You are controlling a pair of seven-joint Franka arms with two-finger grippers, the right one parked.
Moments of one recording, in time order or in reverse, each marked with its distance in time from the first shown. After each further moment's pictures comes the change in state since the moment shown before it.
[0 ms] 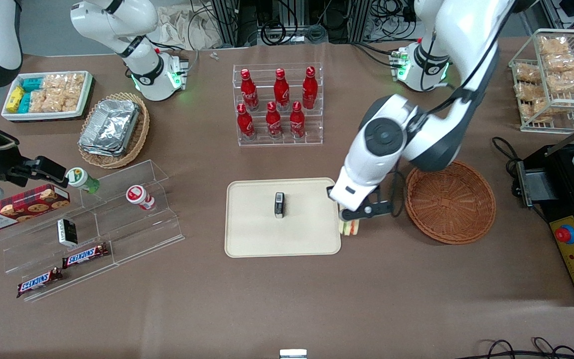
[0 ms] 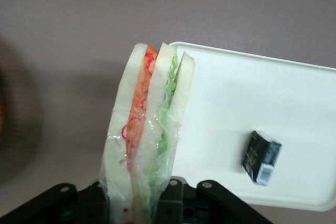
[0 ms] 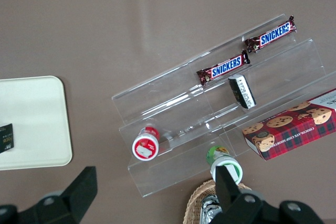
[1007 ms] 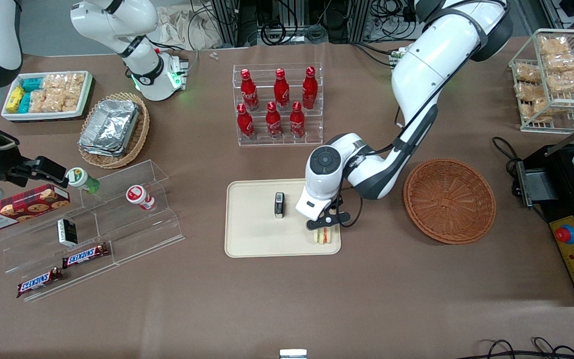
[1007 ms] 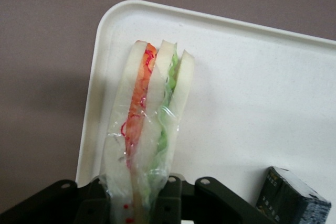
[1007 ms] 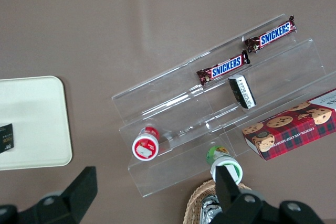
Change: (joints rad) arm -0.099 0.248 0.001 0.032 0.242 0.196 -0.272
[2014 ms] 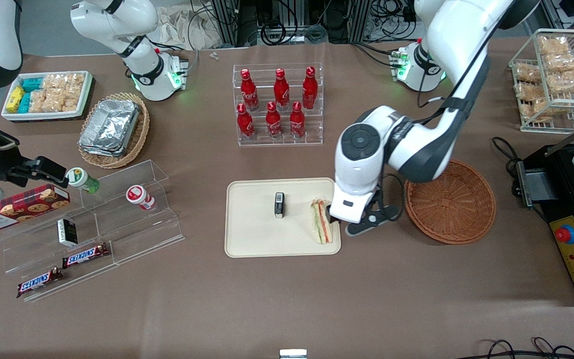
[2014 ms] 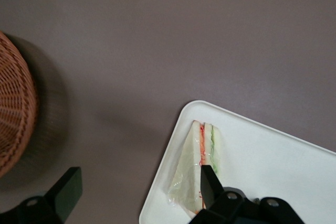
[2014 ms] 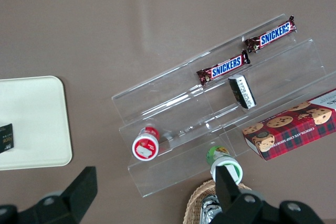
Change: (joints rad) arm 0.101 -0.246 0.007 0.090 -0.081 -0.306 0.032
